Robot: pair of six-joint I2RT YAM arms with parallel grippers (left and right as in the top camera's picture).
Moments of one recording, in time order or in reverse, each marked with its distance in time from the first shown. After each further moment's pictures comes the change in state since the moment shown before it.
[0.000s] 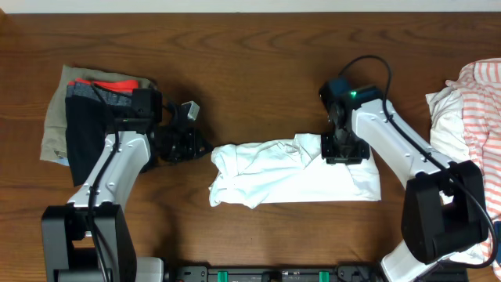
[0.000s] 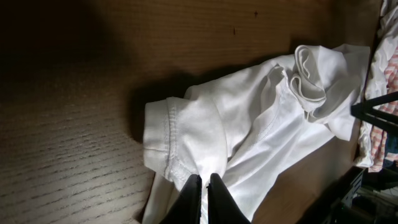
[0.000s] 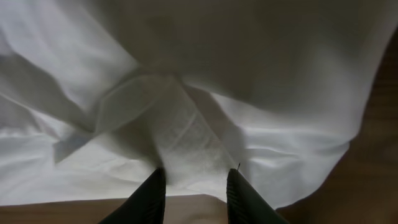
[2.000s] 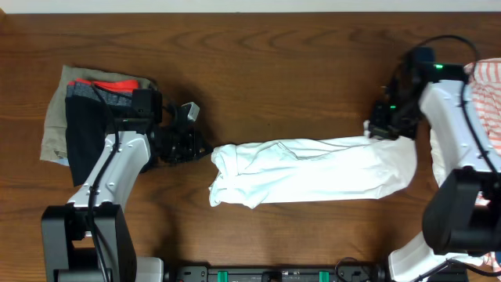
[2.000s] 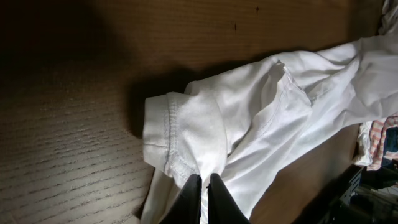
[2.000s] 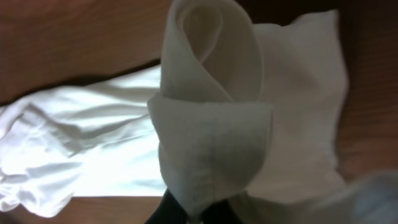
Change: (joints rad) left arm 0.000 0.000 0.000 -0.014 0.000 0.000; right arm -0.343 0.000 0.198 -0.087 -0.206 -0.139
